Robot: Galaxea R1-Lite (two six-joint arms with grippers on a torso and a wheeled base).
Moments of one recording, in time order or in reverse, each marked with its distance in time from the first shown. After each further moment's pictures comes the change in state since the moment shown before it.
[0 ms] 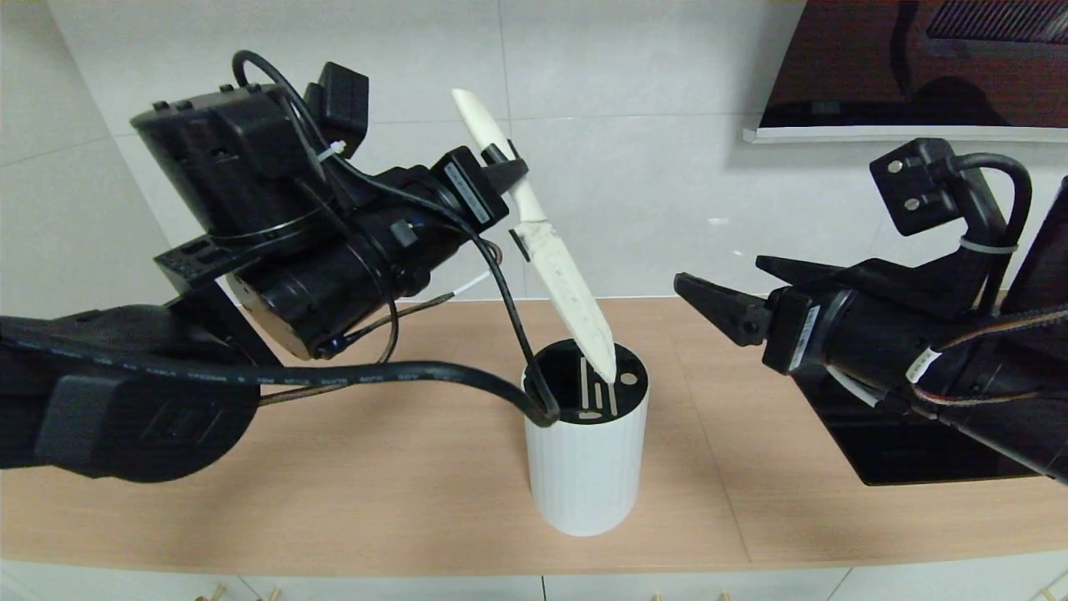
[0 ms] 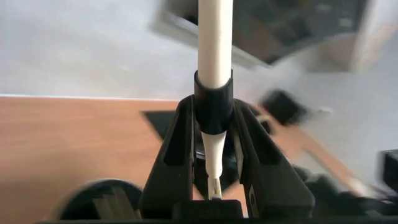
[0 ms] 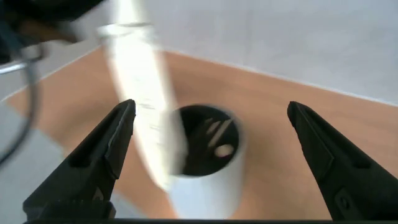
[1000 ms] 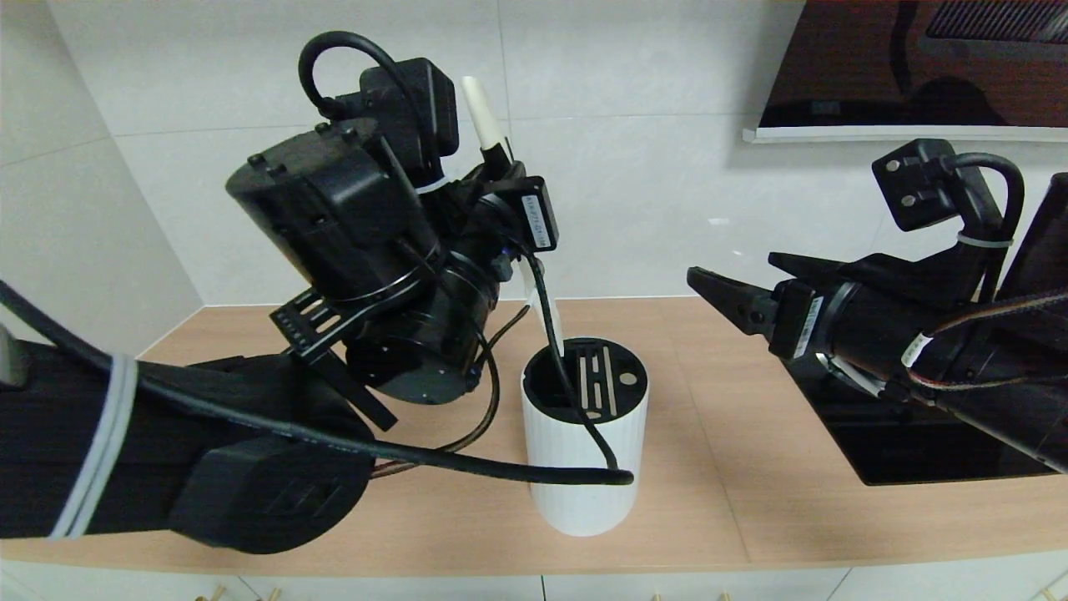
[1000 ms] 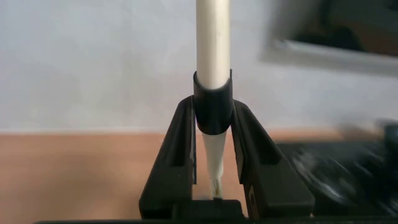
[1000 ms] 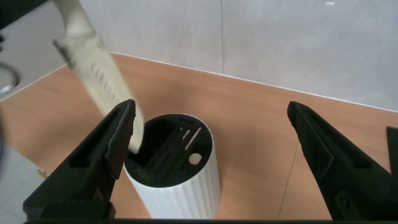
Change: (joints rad) left arm -0.204 0.118 0.007 -0.281 0.585 0.567; right arm -0.046 0.013 -0.004 0.000 0.000 -0.005
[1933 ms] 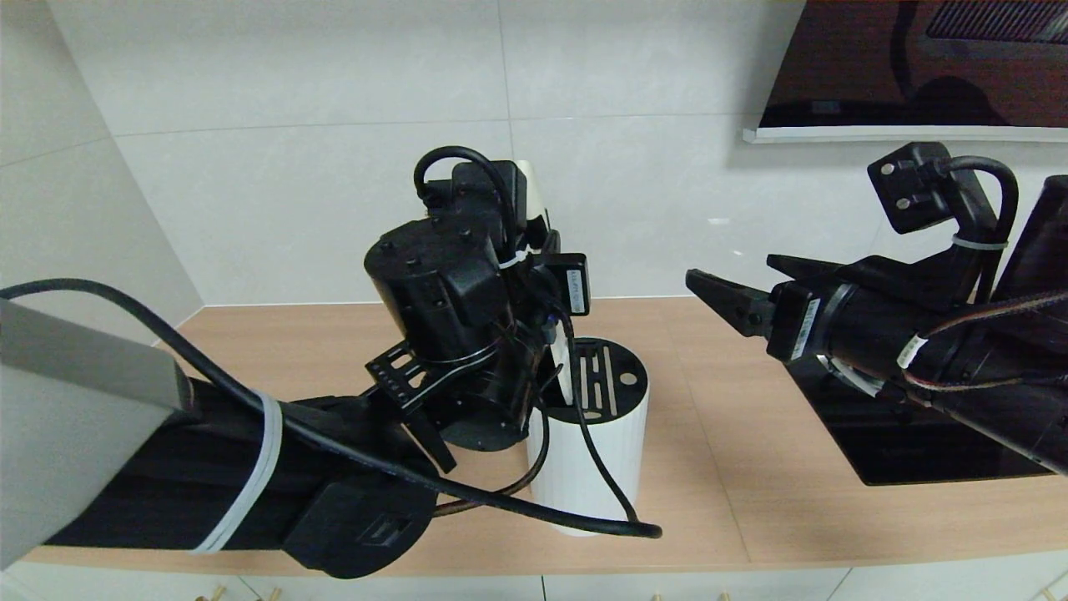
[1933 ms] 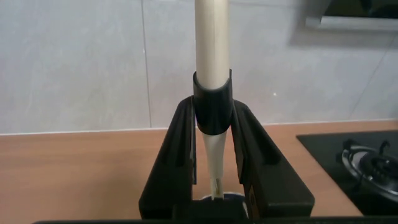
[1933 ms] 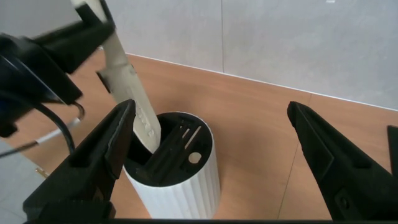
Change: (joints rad) left arm -0.028 0.104 0.045 -0.015 0.019 0.002; right arm 0.001 0.004 0.001 0.000 0.000 0.000
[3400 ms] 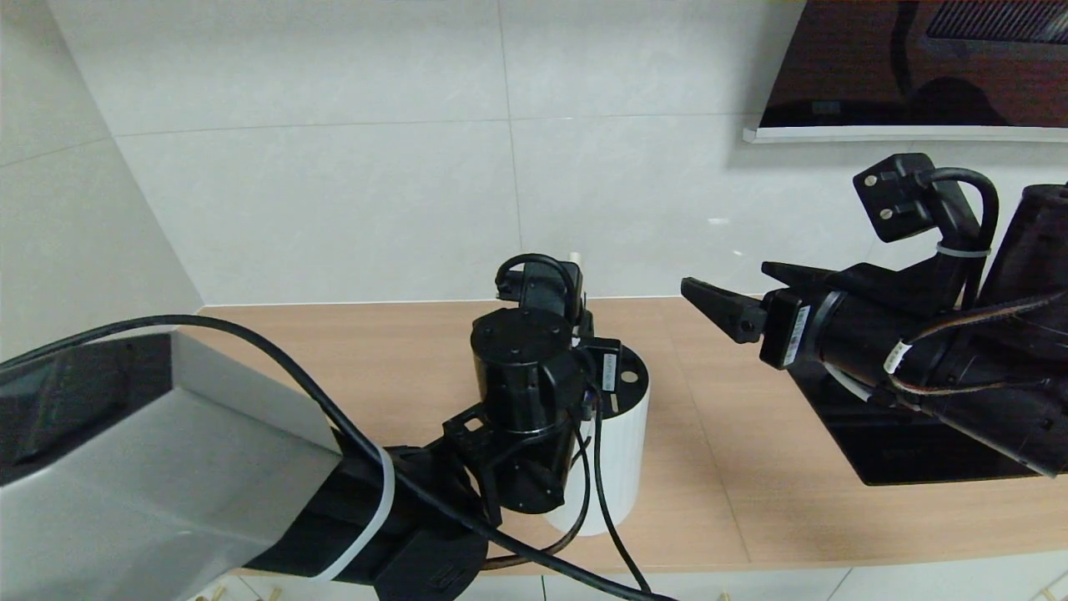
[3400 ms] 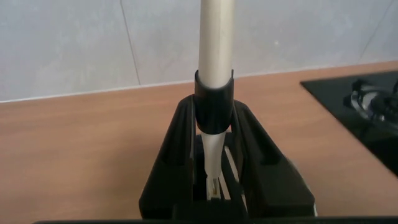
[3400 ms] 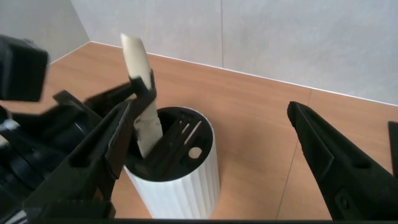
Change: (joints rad) left arm -0.042 0.132 0.057 0.005 0.001 -0.043; right arm 0.000 0.016 0.003 0.000 0.000 0.000
